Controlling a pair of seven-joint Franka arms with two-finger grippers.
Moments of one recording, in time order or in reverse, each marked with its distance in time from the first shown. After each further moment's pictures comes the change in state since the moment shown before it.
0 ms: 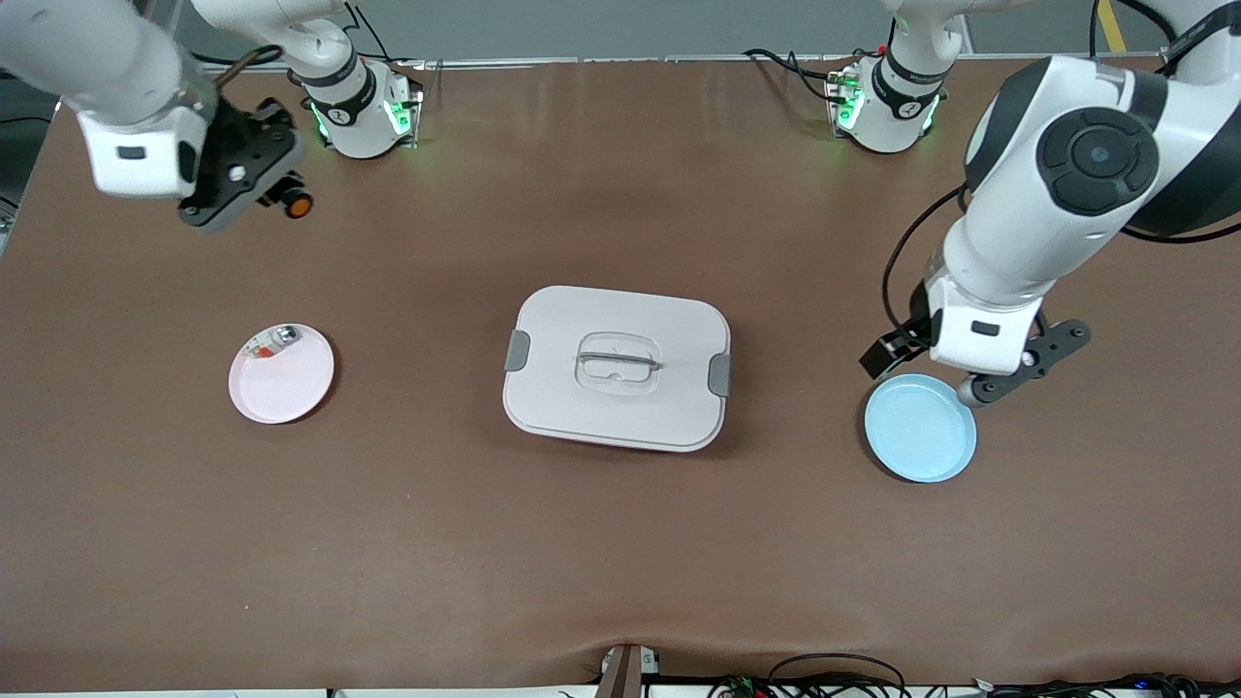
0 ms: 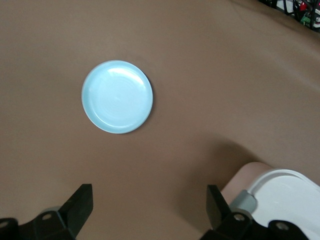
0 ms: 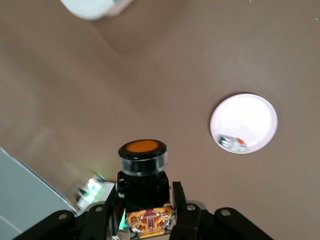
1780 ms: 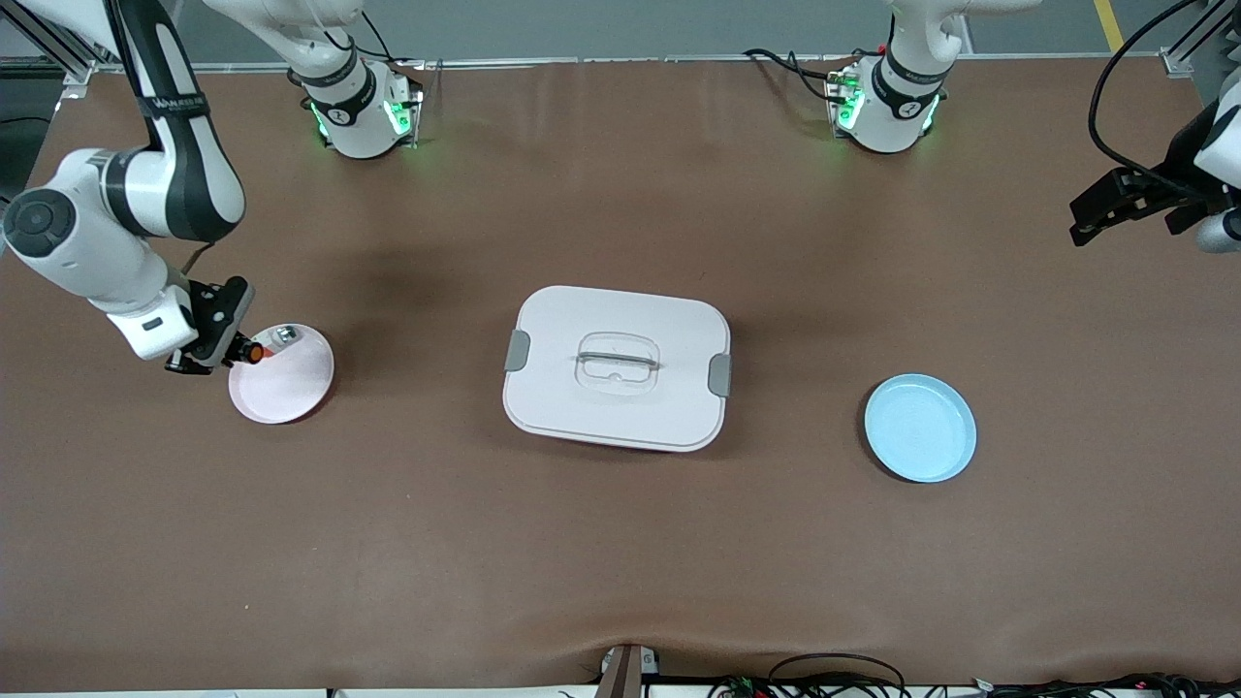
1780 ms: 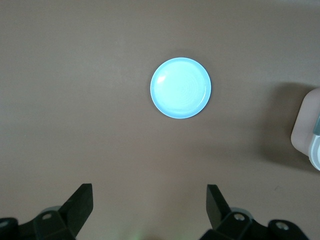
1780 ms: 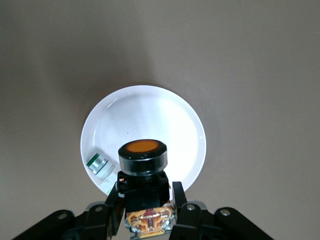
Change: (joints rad) left arm -0.158 -0.337 0.491 -0.118 -0.169 -0.181 0.742; right arm -0.357 0.190 0.002 -0.607 -0.088 1.076 -0.764
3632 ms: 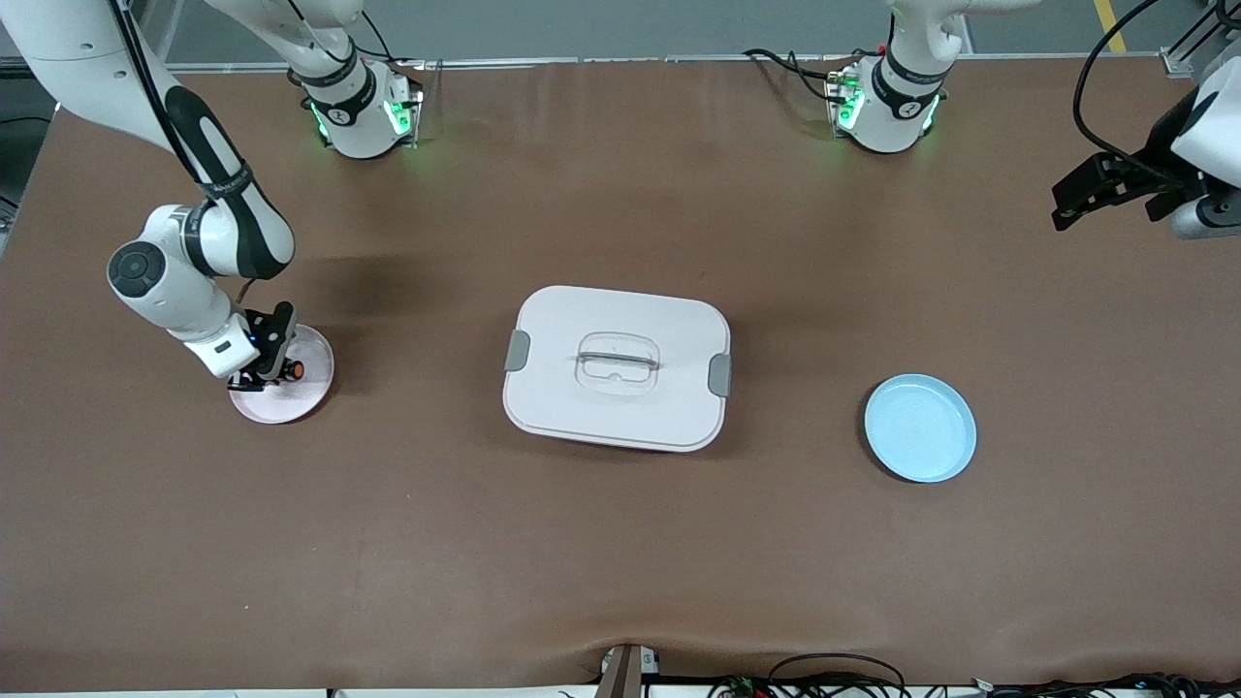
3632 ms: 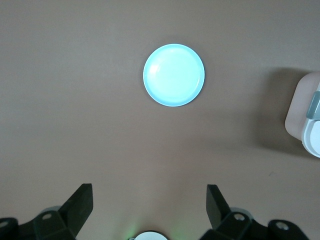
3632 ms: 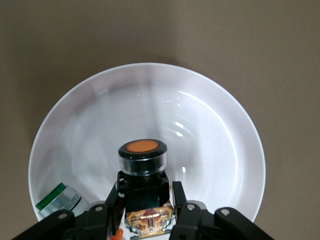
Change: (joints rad) left arm 0.021 -0.023 -0.038 -0.016 -0.023 -0.043 0.000; right arm -0.036 0.243 -0.010 -0.080 -0.044 0.344 -0.103
